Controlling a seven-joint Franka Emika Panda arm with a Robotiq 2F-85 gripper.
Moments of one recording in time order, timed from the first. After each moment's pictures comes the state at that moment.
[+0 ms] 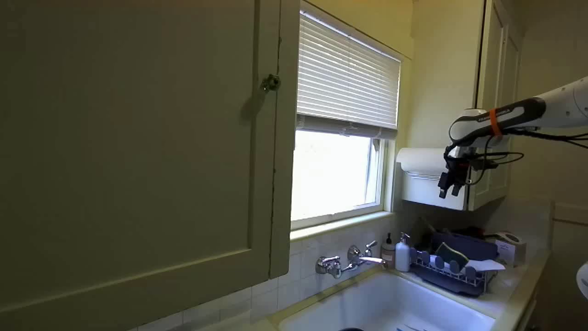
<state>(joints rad) -0.05 -0.37 -0.22 -2.16 -0.06 2.04 -0.39</state>
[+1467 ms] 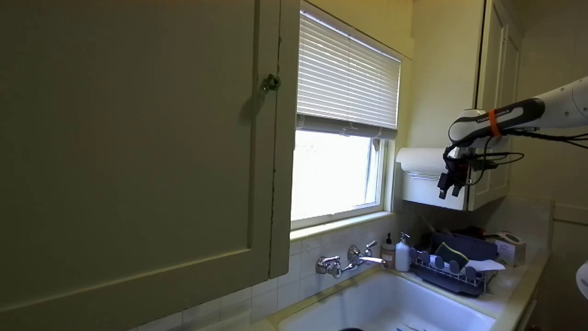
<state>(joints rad) -0.05 -0.36 -0.21 -2.16 -0.06 2.04 -0.36</state>
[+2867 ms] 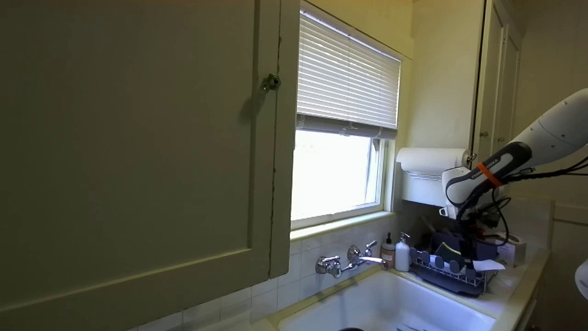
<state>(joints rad) -0.07 -0.27 -0.14 -2.58 -0.25 2.14 -0.49</state>
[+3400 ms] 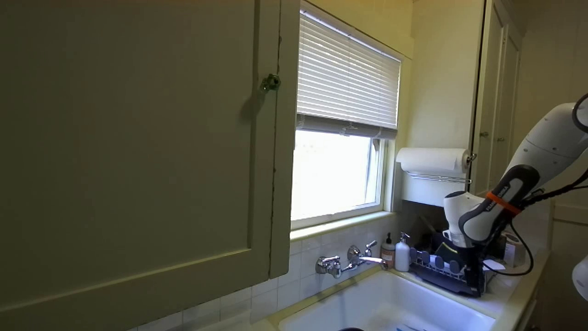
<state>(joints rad) -0.12 -0.18 -0.09 -2.75 -0.50 2.43 -0.20</state>
